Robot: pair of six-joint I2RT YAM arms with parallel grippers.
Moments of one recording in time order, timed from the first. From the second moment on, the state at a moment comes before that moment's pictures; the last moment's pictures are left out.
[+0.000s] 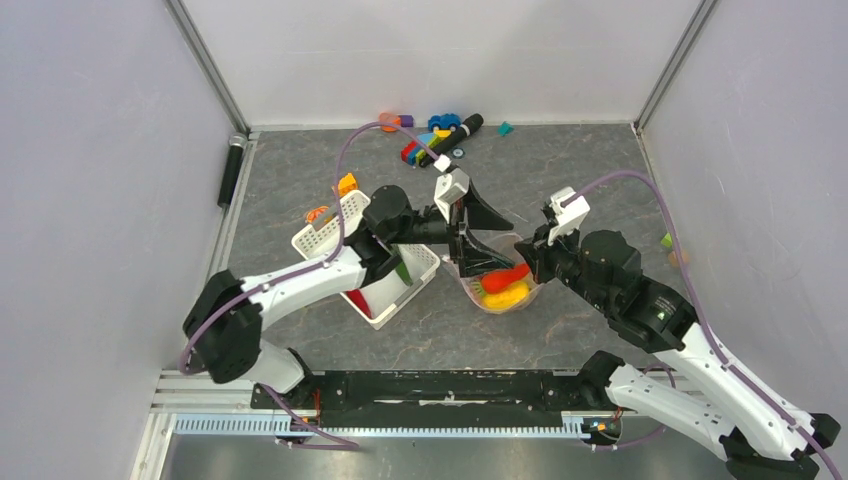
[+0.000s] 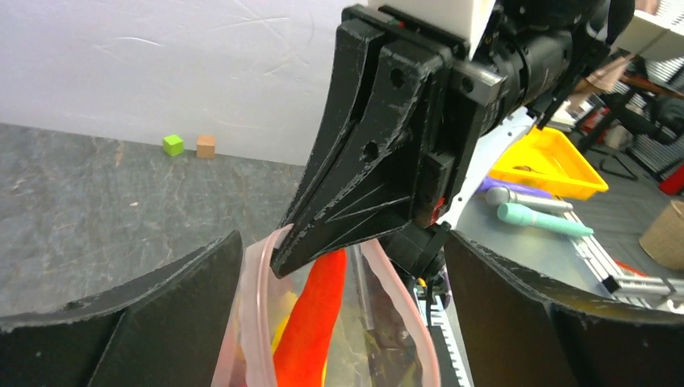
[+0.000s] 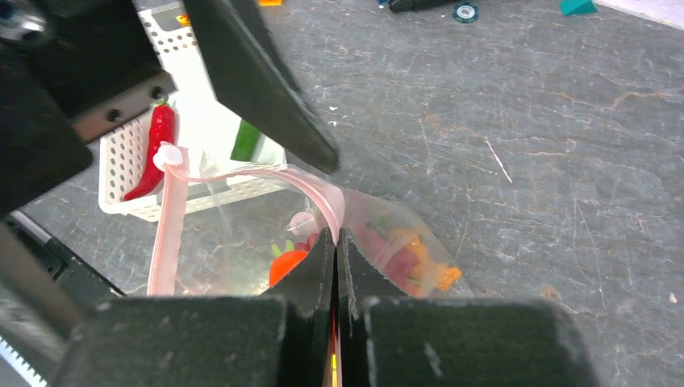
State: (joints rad) left arm -0.85 1.51 1.01 0.73 0.81 -0.42; right arm 0.79 0.70 0.93 -0.53 0.18 0.15
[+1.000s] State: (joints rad) left arm -0.69 1.32 0.89 -0.20 -0.27 -0.48; right arm 0.79 0.91 1.16 -0.88 0.93 0.35
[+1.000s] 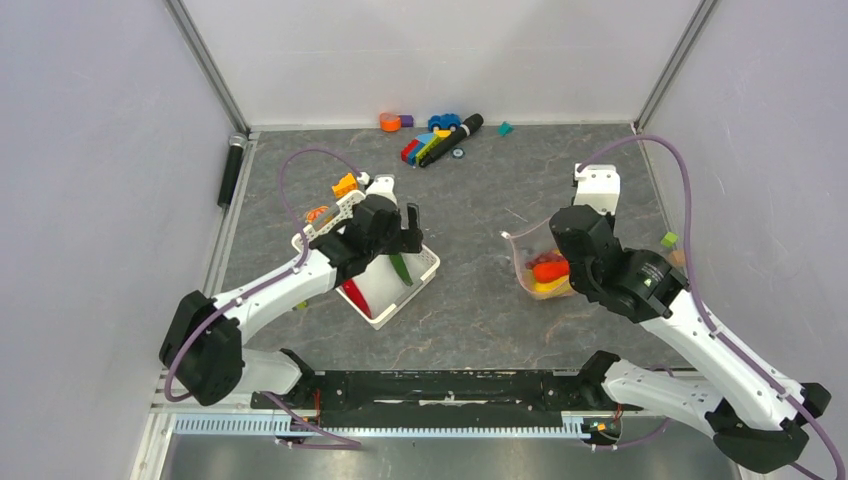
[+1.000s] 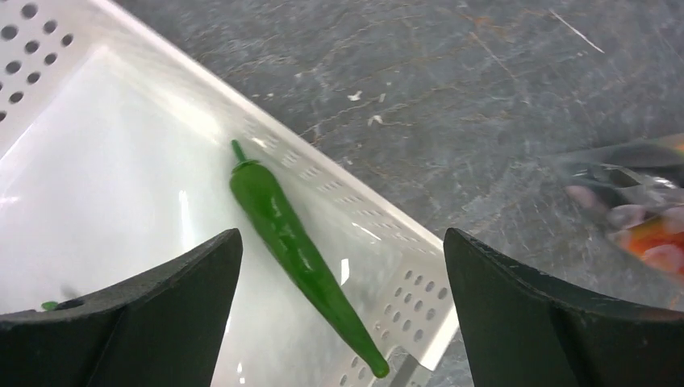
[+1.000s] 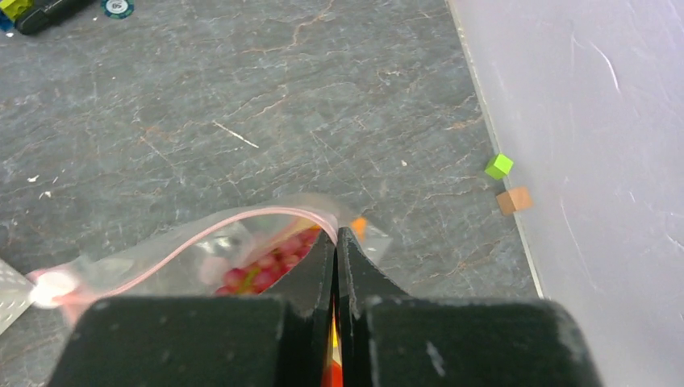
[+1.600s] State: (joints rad) left arm -0.63 1.36 0.74 -0.24 -0.22 -0.70; right arm 0.79 0.75 0.89 -0.48 0.39 0.14
